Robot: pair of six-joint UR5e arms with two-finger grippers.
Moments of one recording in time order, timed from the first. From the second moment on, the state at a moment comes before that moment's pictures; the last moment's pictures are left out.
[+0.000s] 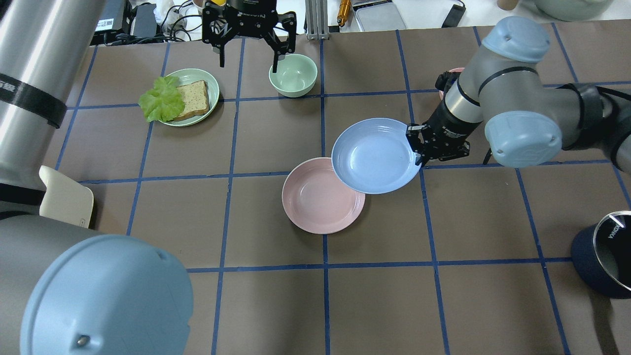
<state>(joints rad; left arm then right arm) -1.83 -2.15 -0.75 -2.07 1.76 -0.32 1.57 -1.43 1.89 -2.00 -1.37 0.33</state>
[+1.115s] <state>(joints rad) -1.74 -2.06 -0.80 -2.10 1.74 -0.18 1.77 -1.39 1.99 -2.15 -1.42 0.52</state>
